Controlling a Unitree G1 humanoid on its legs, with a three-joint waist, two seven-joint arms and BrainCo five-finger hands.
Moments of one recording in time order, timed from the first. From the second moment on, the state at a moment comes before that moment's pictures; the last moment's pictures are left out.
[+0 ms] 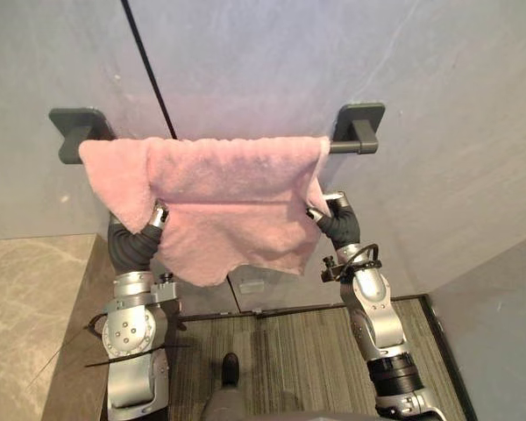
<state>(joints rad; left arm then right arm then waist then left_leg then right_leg) 0.13 0.02 0.20 -0.49 -0.07 -0.11 0.04 -0.16 0.05 0.11 -0.02 0.15 -0.15 0.09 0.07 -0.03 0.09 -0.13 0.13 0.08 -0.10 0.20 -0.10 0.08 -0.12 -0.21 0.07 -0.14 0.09</state>
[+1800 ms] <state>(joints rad) 0.70 -0.02 0.03 -0.34 -0.01 -0.05 -0.26 0.48 -0.03 0.25 0.05 0.11 -0.06 0.33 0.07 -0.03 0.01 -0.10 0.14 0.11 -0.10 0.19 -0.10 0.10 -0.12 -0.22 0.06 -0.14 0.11</state>
